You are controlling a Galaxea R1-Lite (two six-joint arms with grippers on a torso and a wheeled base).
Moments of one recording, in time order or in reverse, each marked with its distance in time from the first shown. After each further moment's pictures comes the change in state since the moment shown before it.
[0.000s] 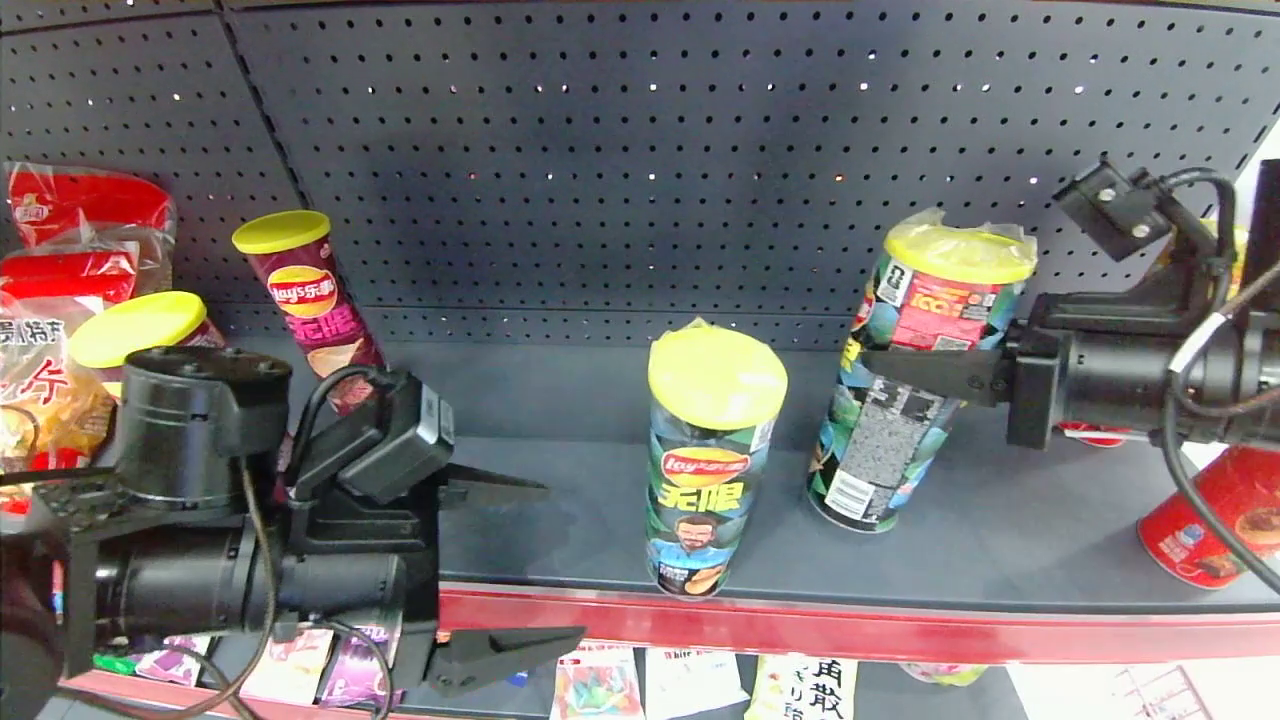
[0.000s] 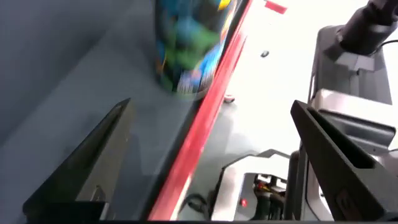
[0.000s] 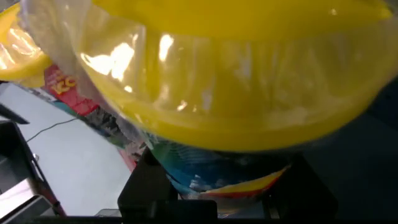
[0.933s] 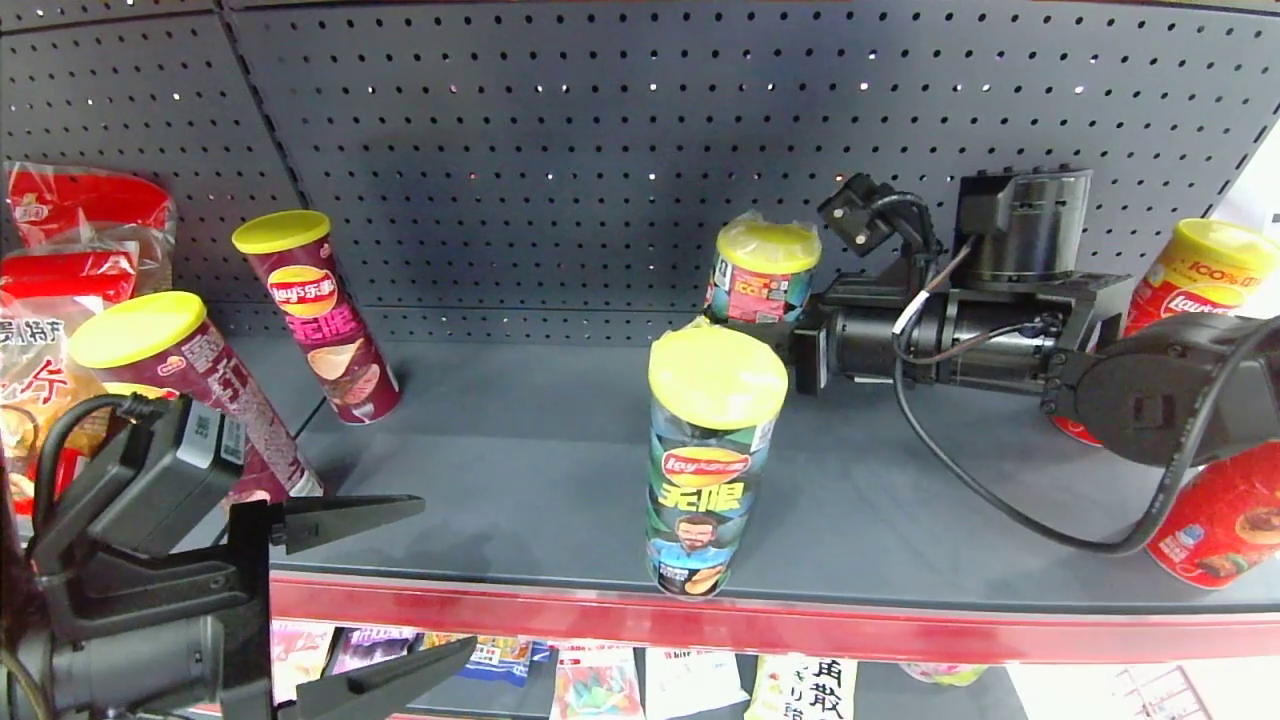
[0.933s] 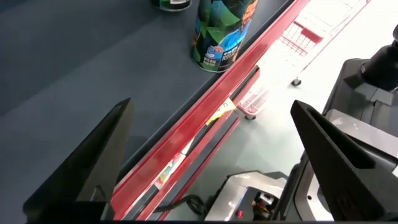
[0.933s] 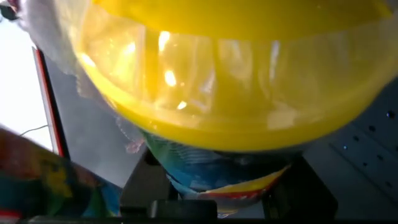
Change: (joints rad) left arm 0.069 -0.306 0.154 0.017 0.133 -0.167; right arm 0.107 0.369 -0.224 -0.203 -0.010 -0.049
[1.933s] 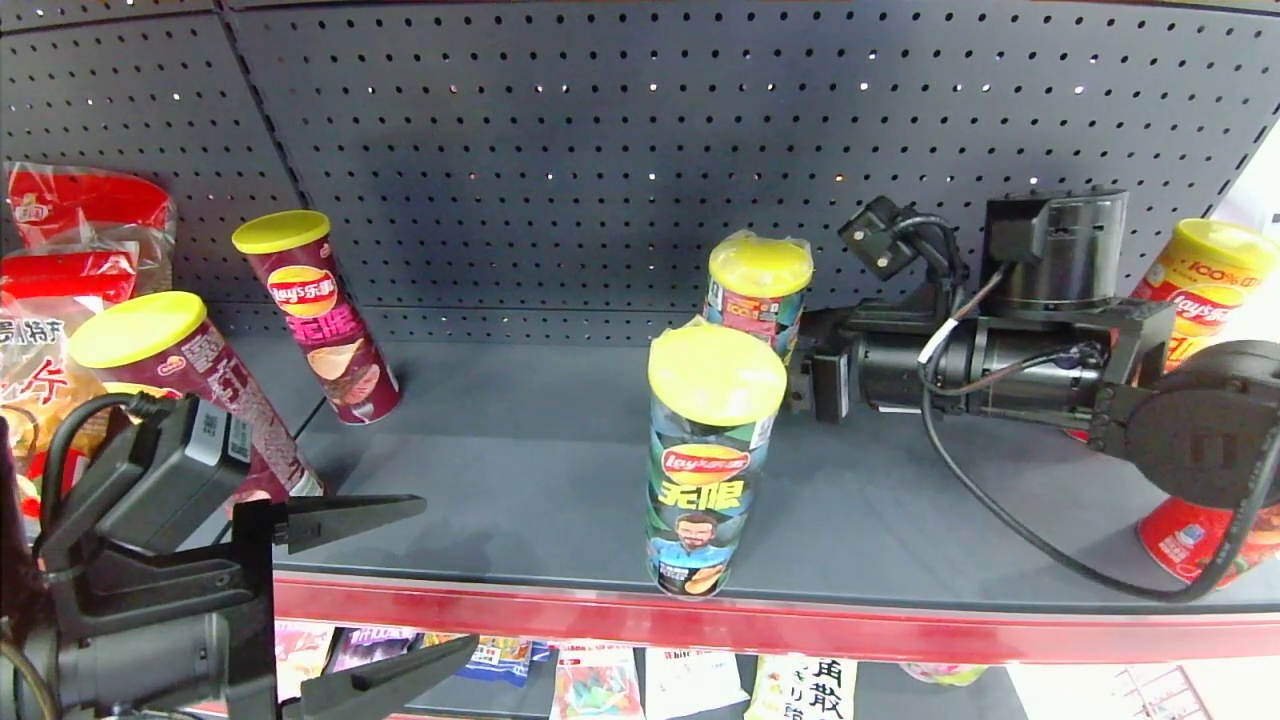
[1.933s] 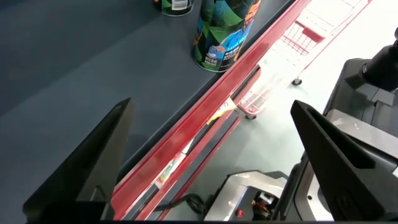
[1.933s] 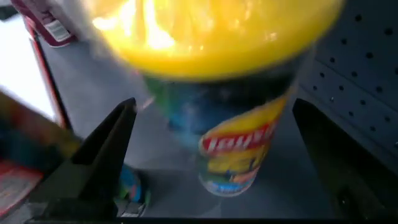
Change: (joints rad) left arm 0.000 0.006 -0.003 0.005 0.005 -0.001; right arm 0.010 -0.075 0.116 0.001 -0.054 0.045
